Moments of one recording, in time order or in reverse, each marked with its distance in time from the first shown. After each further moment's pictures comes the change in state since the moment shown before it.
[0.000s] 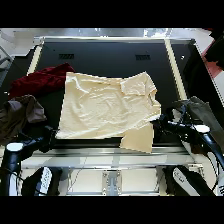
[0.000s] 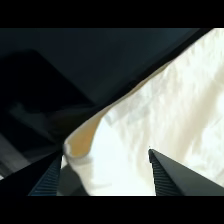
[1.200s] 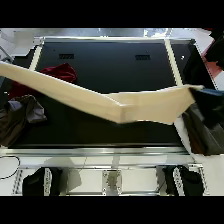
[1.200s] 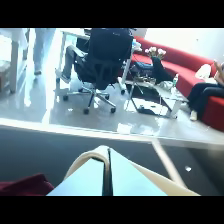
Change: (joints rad) left arm -0.101 0.288 0.963 -0.180 -0.002 0.597; right arm 0.000 0.556 0.827 -0.244 0.234 -0.014
